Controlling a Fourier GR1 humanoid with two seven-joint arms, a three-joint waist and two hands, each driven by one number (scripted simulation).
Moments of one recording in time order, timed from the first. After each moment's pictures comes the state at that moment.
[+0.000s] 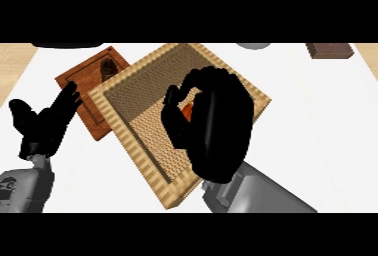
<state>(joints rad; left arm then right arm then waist) -0.23 0.29 0.12 -1.38 0.09 -0.02 0.23 -0.75 -0.01 0.61 -1.67 1.26 -0.26 1.19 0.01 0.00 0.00</state>
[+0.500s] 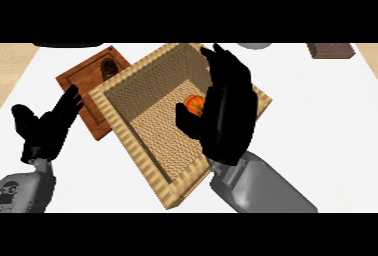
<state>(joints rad) -0.20 0.28 0.11 -1.39 0.08 -0.03 0.21 -0.70 -0.01 0.55 -1.60 1.23 -0.36 1.11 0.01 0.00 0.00</state>
